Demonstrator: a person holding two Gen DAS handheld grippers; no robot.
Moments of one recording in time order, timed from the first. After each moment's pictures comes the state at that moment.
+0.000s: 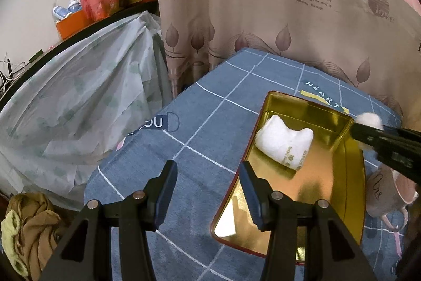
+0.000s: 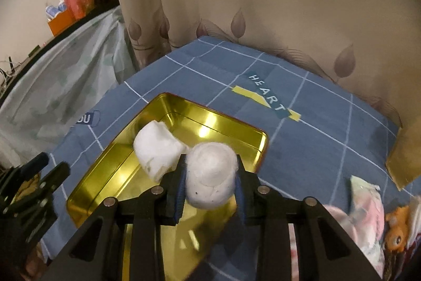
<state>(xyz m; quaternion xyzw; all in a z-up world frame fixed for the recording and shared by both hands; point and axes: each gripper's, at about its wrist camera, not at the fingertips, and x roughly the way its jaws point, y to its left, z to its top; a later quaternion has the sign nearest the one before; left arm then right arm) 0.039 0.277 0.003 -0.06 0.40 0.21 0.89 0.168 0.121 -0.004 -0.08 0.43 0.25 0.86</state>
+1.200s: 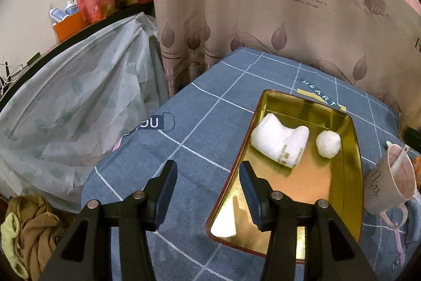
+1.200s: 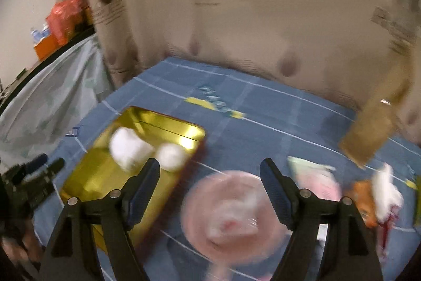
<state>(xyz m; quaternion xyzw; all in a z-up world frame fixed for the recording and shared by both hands) 0.039 0.272 0.000 -0.05 0.40 0.21 0.89 0.134 0.021 0.031 -0.04 0.39 0.18 0.90</state>
